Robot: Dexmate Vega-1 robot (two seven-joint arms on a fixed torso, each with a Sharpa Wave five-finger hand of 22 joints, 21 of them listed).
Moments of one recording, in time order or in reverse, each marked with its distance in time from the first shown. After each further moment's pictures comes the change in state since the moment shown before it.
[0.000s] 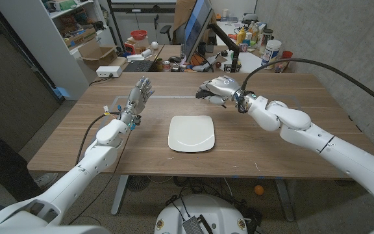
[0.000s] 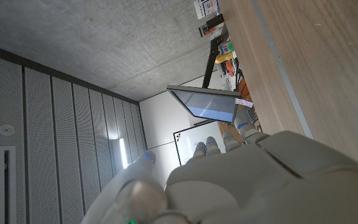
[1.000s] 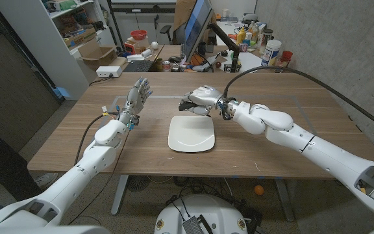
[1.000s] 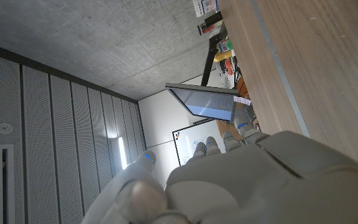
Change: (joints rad) left arm -0.005 0.001 -0.005 0.021 -0.008 -0.005 -0.014; left_hand 0.000 0.000 -0.004 -0.004 0.000 0.000 0.000 0.000 0.000 0.000 0.000 0.000 0.000 0.000 0.000 0.000 0.000 0.000 0.000 -0.004 0.000; right arm 0.048 0.096 -0.086 0.073 -0.030 0.113 0.037; right_hand 0.008 -0.008 0.000 0.000 0.000 0.000 0.000 0.008 -0.001 0.003 -0.004 -0.002 0.000 0.007 -0.004 0.000 0.000 0.000 0.000 0.029 -0.023
